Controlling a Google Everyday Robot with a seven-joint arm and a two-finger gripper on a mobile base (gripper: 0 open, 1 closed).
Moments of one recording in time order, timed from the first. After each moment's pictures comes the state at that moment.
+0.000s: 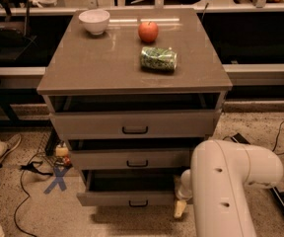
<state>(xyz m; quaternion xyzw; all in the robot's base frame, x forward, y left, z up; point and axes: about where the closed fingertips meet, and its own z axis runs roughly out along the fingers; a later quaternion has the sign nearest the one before) 0.567 -0.179 0.164 -0.68 0.72 0.04 0.14</state>
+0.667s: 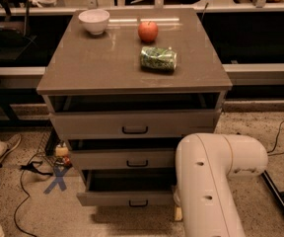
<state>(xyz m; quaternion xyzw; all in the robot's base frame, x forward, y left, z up) 0.534 -0.174 0.158 -0.71 0.70 0.03 0.09</state>
